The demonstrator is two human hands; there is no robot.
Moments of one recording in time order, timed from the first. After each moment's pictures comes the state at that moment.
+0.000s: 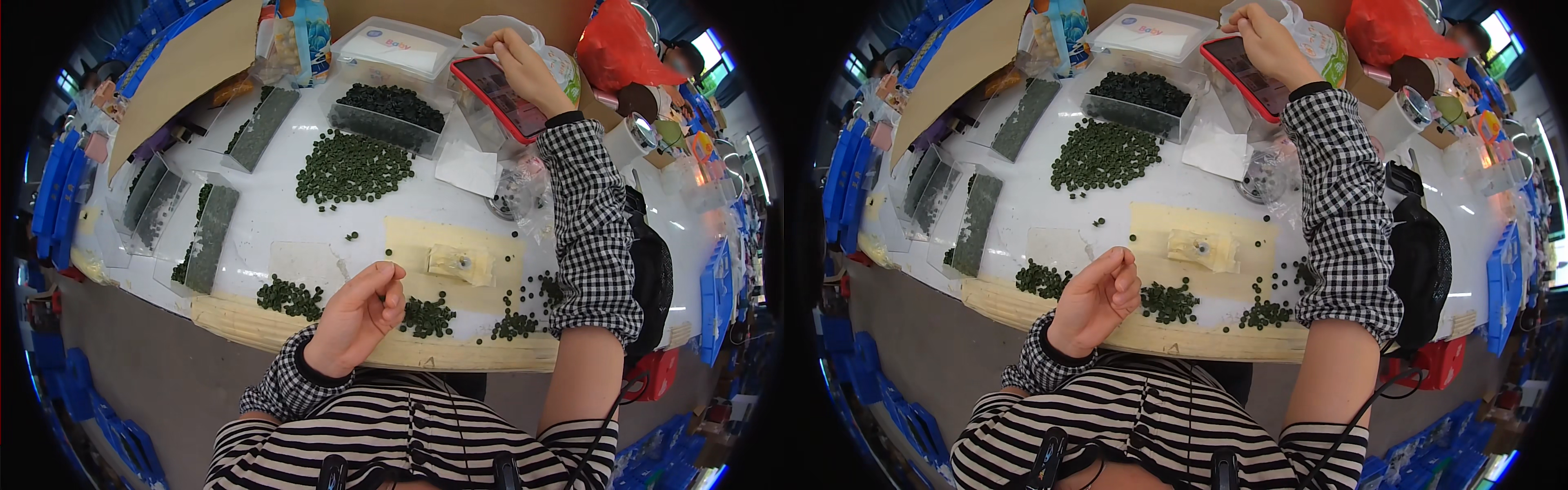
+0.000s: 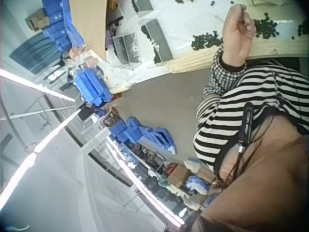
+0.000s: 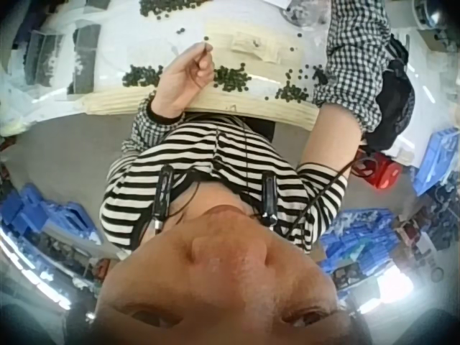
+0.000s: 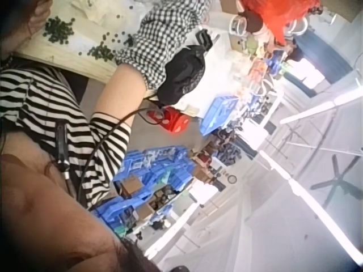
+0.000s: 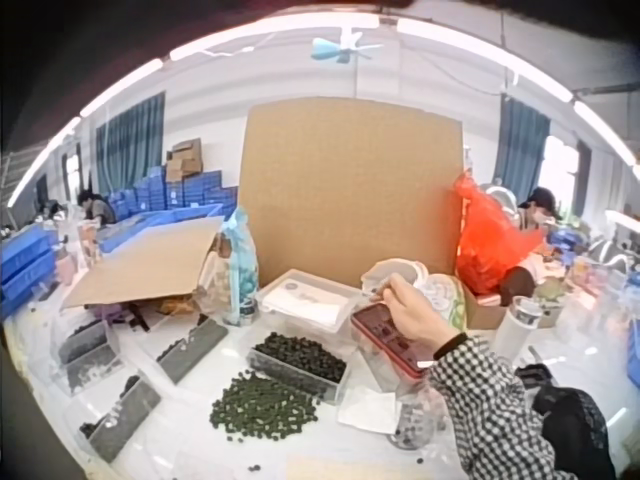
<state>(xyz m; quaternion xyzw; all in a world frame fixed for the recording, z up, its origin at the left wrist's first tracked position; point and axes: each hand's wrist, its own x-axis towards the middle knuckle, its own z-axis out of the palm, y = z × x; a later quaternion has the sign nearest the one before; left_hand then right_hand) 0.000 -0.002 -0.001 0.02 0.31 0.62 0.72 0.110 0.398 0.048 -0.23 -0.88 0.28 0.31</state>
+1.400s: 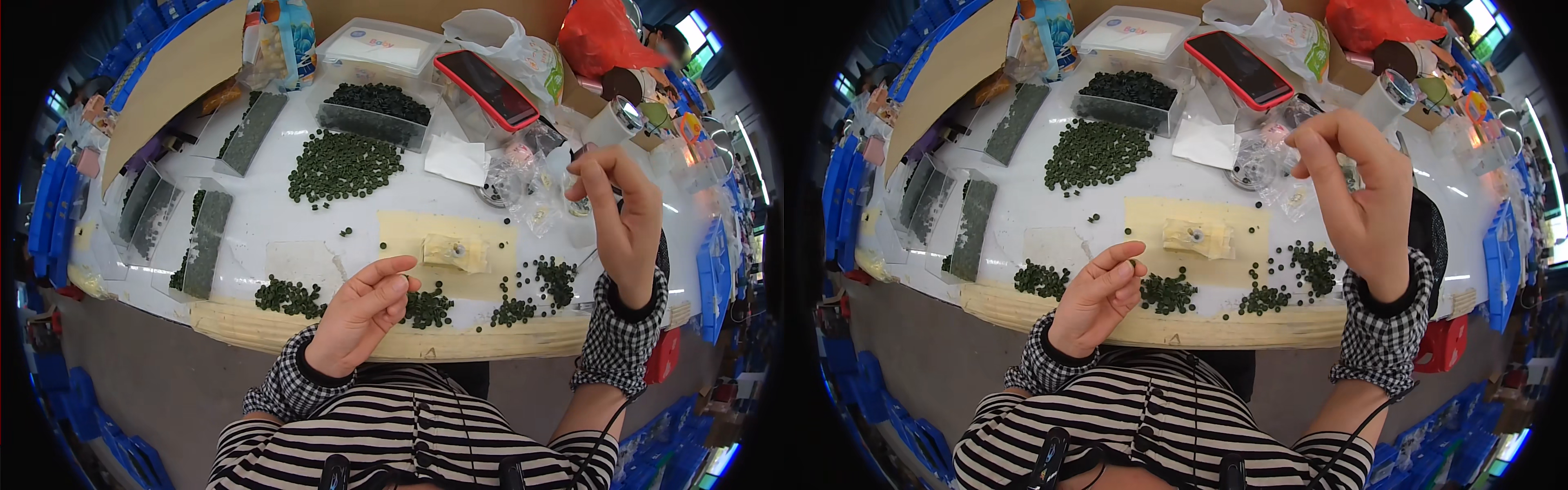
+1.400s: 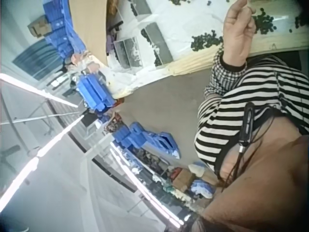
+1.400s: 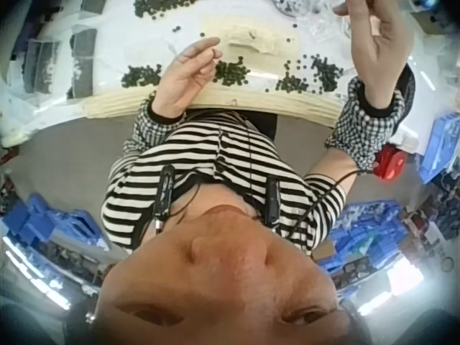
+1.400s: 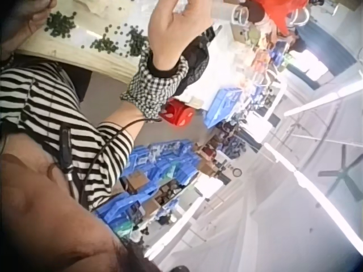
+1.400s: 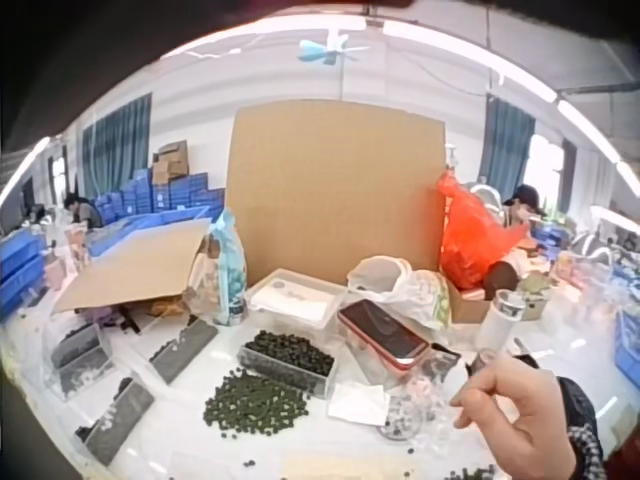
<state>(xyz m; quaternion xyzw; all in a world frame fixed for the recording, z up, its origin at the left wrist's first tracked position) 0.004 -0.010 -0.001 0.08 0.32 0.60 0.73 0.221 0.159 0.123 -0.29 -0.84 0.23 0.40</state>
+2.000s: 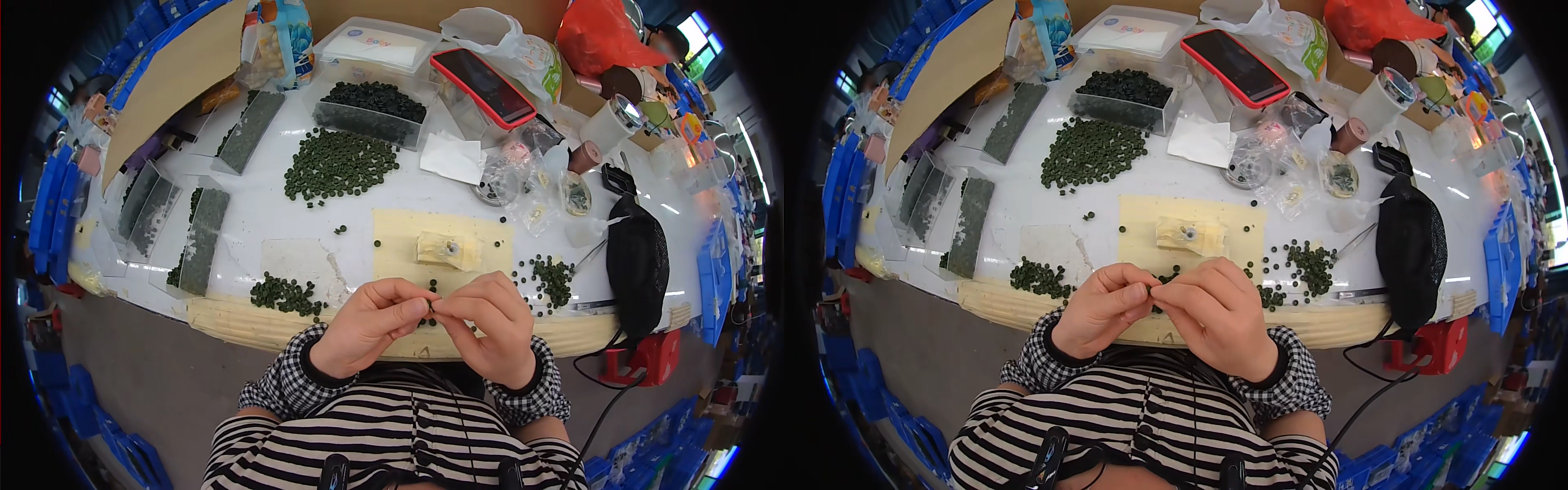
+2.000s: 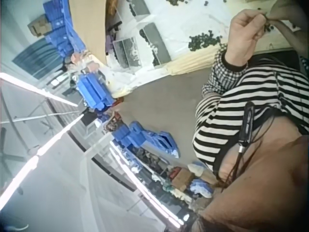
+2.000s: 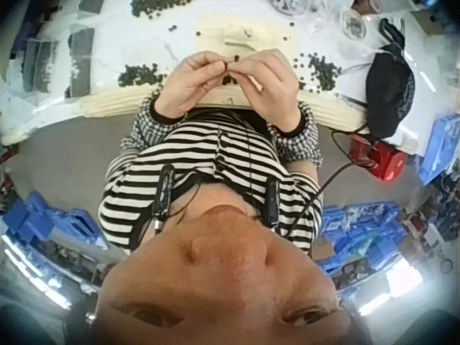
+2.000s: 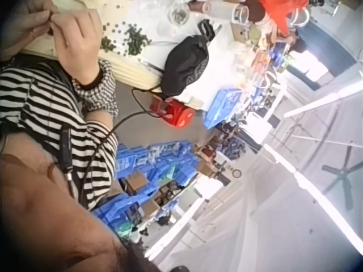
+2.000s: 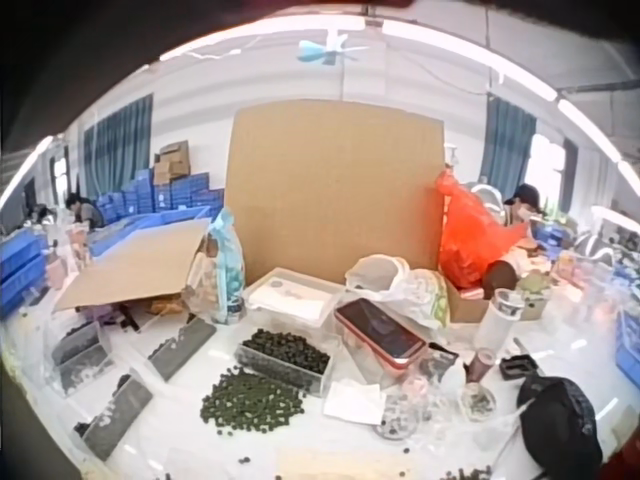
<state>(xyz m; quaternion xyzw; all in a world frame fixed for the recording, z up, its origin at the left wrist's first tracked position) 0.017 -0.012 -0.001 0.18 0.30 0.55 0.76 0.191 0.063 0.032 -0.20 -0.85 0.25 0.41</state>
